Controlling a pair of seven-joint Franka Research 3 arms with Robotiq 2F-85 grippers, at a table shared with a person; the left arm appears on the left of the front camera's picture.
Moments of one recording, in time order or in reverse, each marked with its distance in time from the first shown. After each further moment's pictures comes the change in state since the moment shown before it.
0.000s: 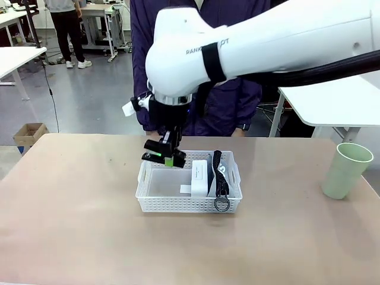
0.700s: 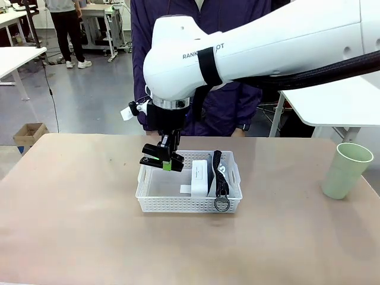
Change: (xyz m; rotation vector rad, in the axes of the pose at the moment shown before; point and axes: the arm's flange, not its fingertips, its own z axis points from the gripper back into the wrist) left arm 0.000 0.000 0.000 0.000 0.000 0.000; right arm 0.003 -0.001 -0.007 0.020 0.003 0.003
